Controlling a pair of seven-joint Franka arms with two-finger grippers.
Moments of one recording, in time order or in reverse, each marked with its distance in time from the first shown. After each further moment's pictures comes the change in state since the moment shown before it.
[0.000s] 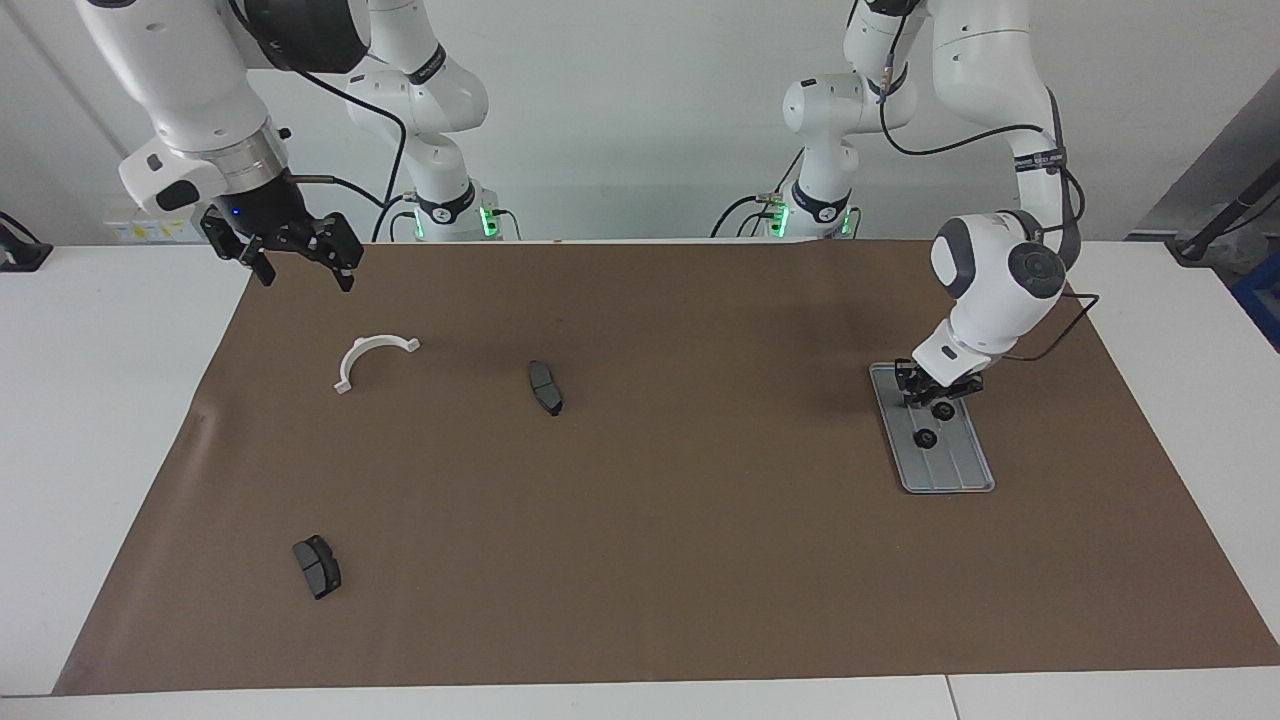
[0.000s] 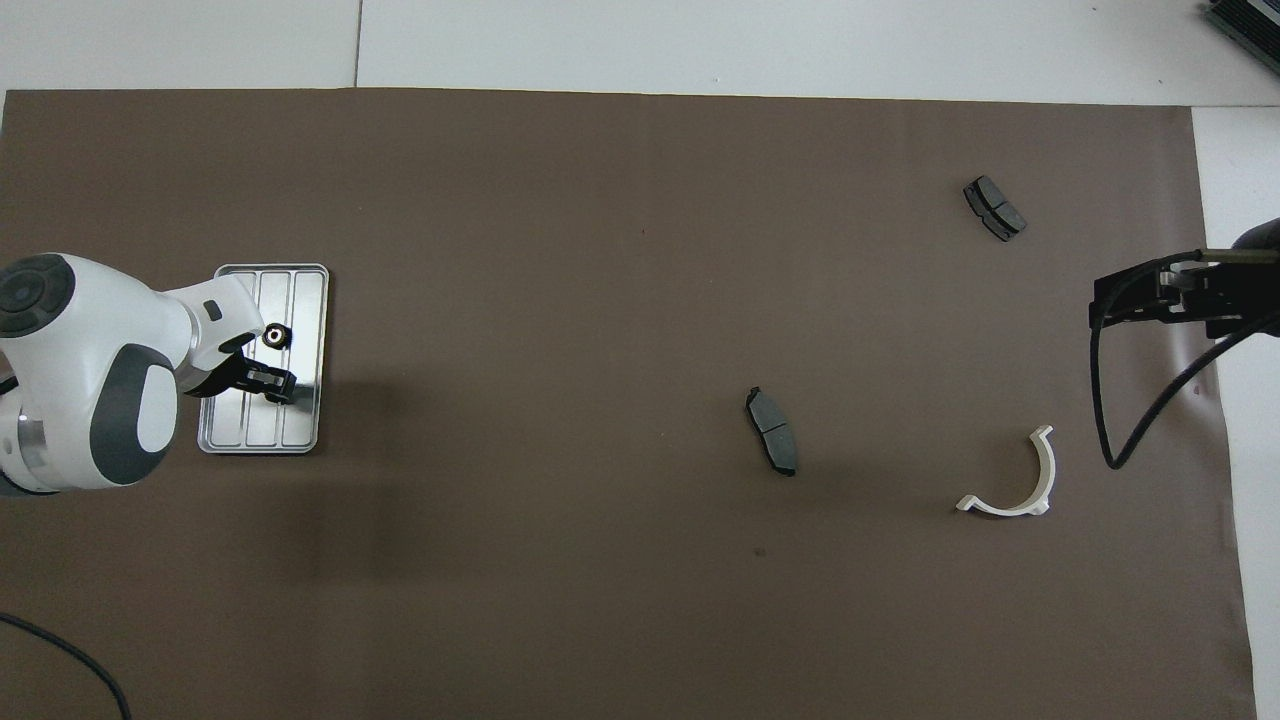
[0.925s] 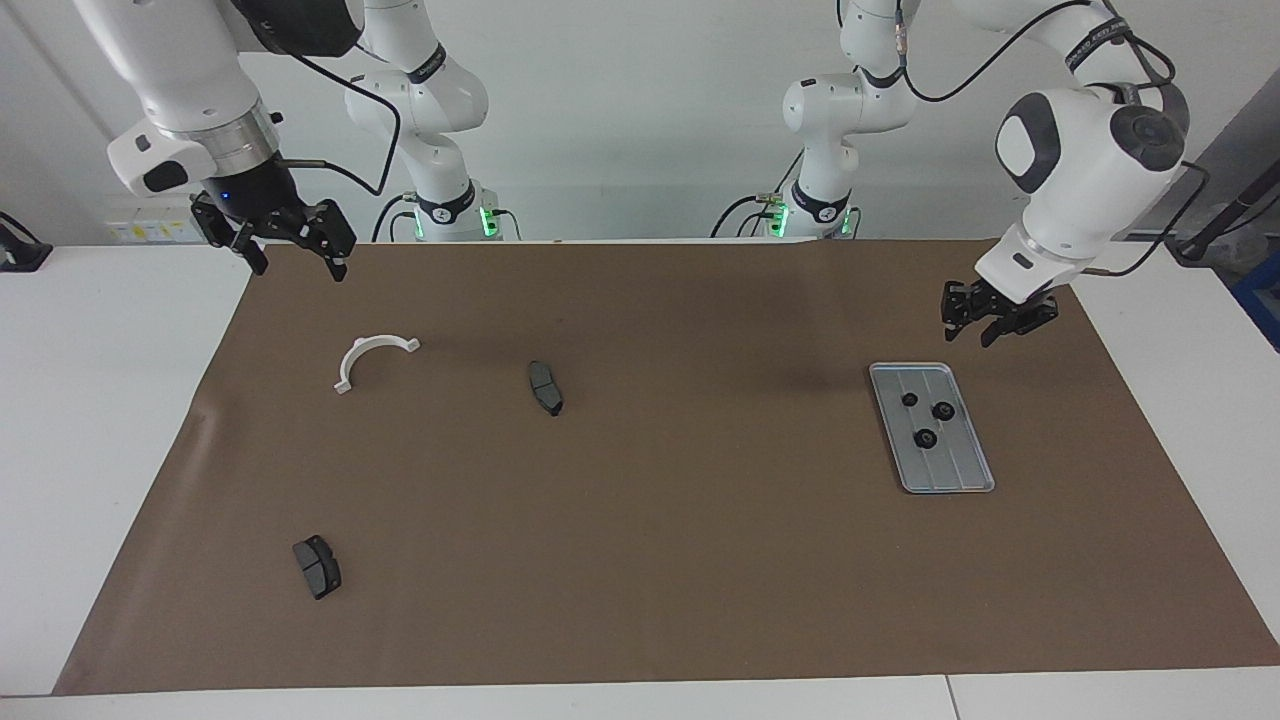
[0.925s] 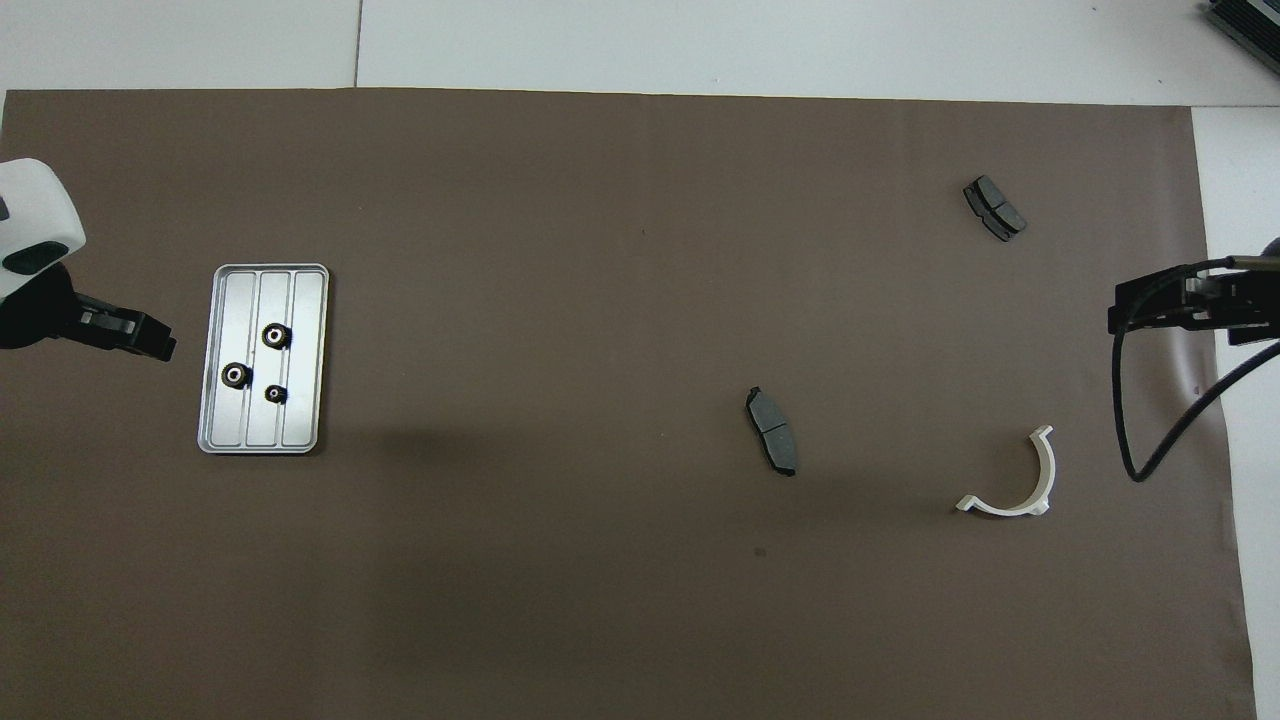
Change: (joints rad) left arm 0.000 -0.135 -0.001 0.462 -0.001 -0.617 -0.016; right arm -0.003 -0.026 -0.007 -0.001 0.000 -0.014 0.001
